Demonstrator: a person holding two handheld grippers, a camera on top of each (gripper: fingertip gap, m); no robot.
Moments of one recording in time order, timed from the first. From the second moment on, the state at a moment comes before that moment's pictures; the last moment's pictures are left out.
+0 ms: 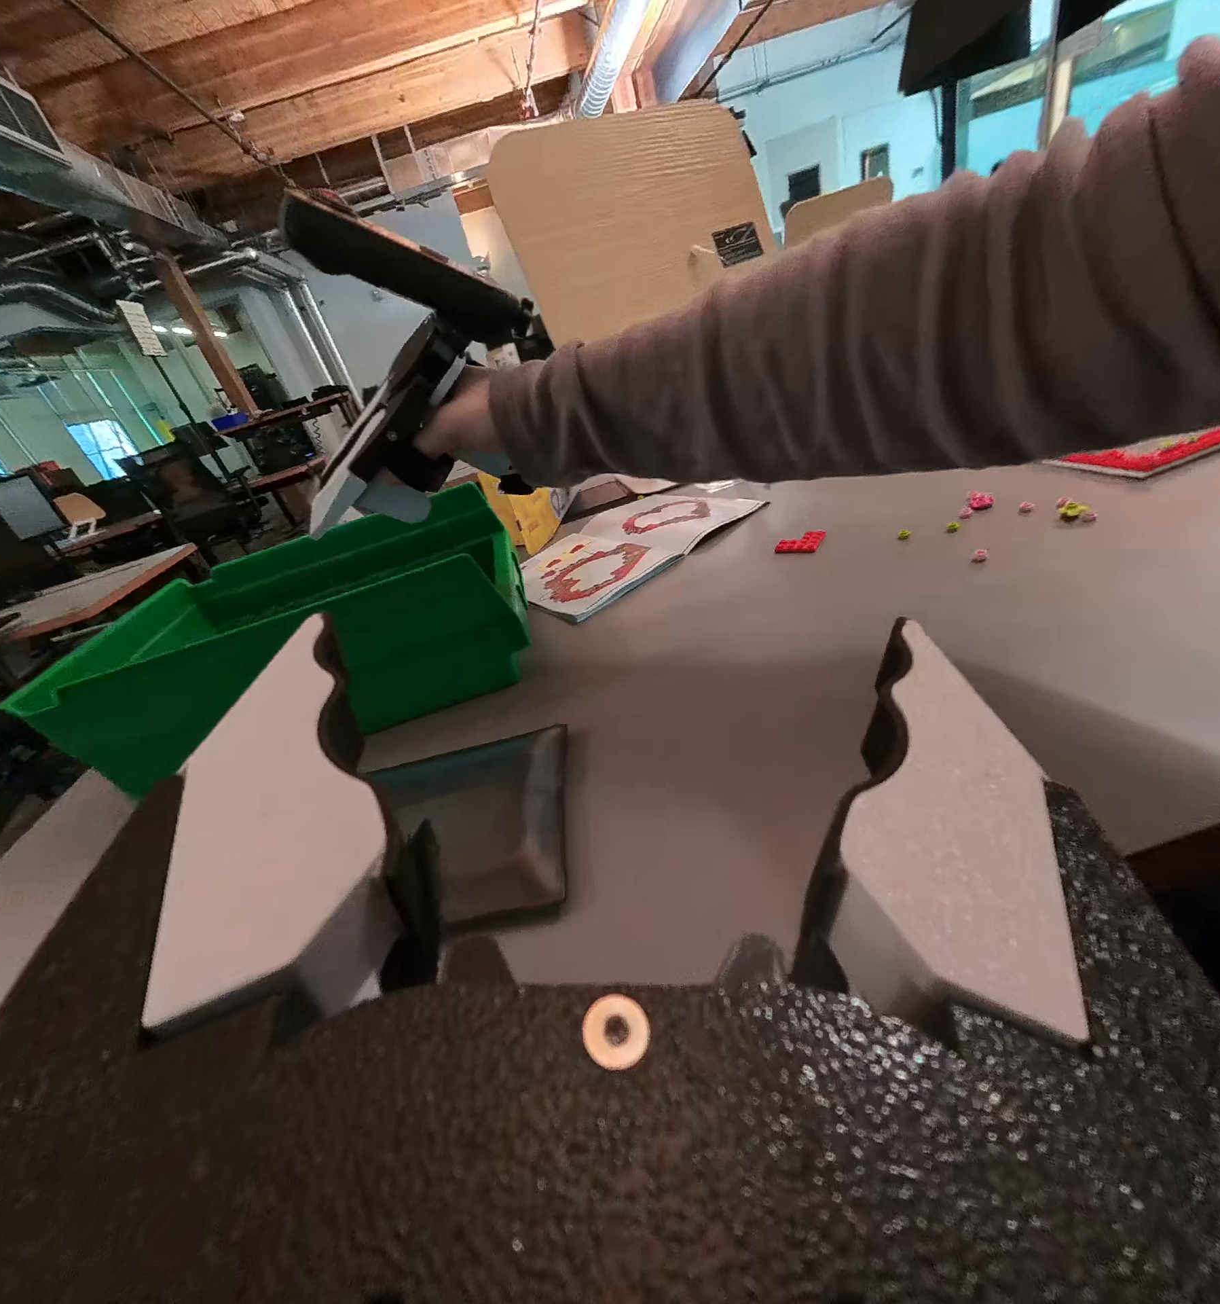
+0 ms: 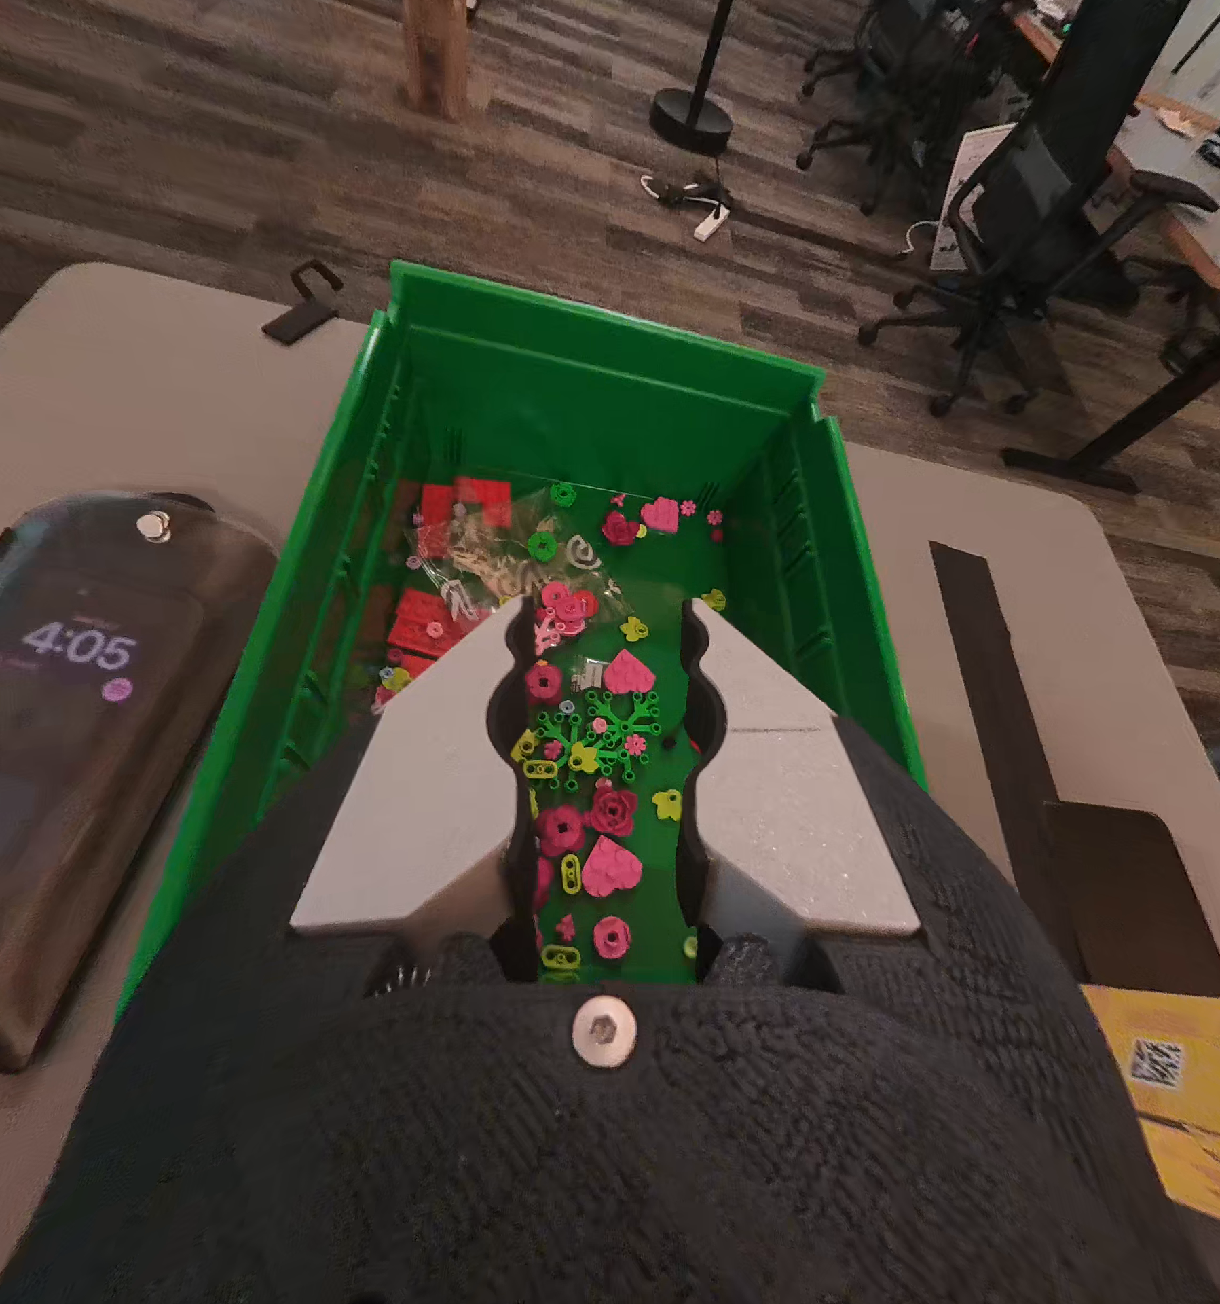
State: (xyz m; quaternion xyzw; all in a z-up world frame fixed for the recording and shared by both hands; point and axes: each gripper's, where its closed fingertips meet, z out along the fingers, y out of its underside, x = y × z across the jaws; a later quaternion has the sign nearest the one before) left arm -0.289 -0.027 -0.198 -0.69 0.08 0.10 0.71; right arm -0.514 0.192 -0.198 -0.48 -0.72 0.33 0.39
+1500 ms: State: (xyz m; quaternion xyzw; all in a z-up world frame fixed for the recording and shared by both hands) left arm -0.184 0.258 -0.307 -0.83 0.31 -0.18 0.42; right arm 0.064 0.287 -0.214 -0.60 -0.43 0.26 0.62
